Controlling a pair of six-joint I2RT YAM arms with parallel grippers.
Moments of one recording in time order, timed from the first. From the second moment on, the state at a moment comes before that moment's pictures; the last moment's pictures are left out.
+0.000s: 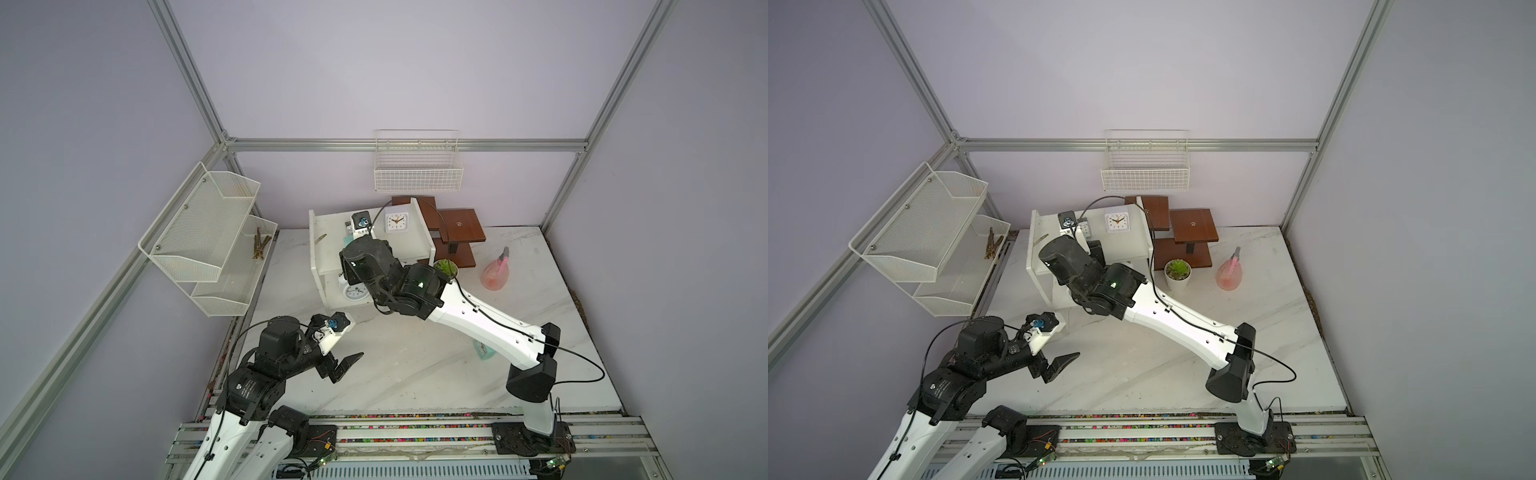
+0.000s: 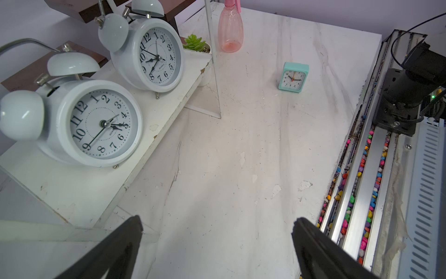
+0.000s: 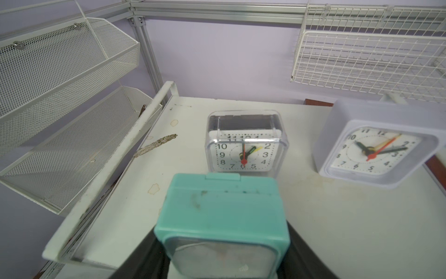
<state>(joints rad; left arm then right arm) -0.34 0.56 0.77 -0.79 0.42 0.39 1.11 1.99 2.26 -0.71 0.68 0.35</state>
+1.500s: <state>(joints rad) -0.34 0.56 0.75 -0.78 0.43 0.39 1.14 1.69 1.93 -0.70 0.64 0.39</state>
